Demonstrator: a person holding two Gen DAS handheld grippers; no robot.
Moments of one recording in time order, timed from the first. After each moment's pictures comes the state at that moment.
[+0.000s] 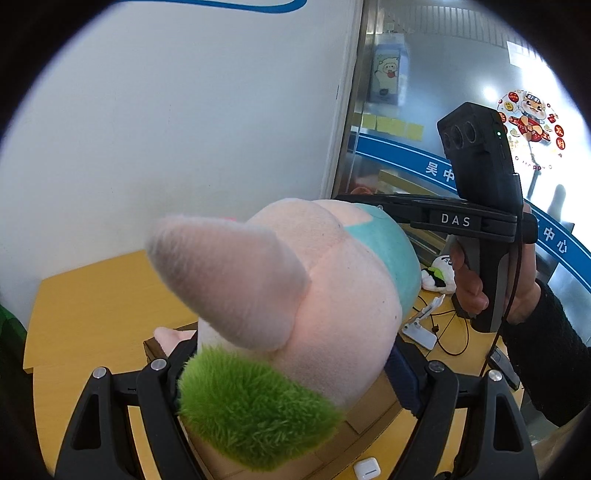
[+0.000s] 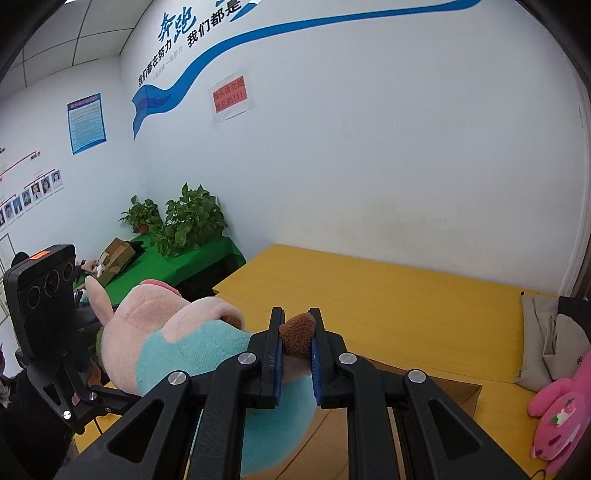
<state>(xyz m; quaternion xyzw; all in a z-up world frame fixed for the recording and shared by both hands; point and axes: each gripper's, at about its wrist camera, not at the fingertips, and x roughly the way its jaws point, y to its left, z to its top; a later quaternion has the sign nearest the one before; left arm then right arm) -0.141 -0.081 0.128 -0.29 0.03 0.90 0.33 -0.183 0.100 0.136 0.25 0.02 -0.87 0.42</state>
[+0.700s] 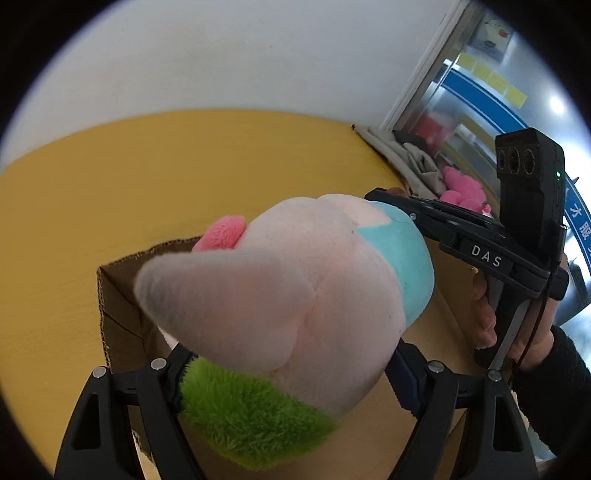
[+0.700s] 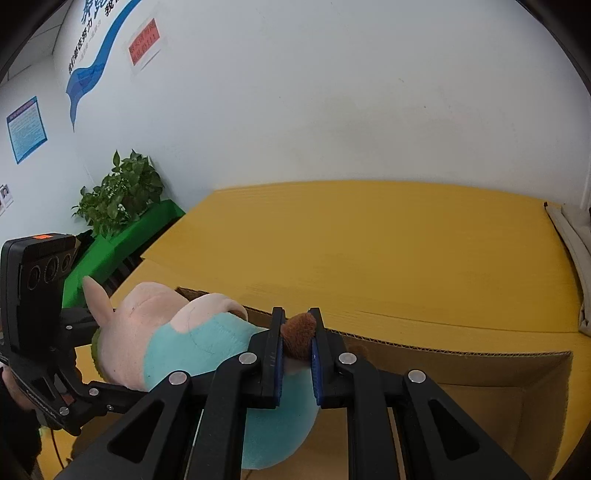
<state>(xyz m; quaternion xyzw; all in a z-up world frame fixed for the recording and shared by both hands) -0.310 -0.070 -0.049 -0.48 -0.03 0.83 0.28 -0.335 0.052 -0.082 0.35 0.00 -0.87 0.35</state>
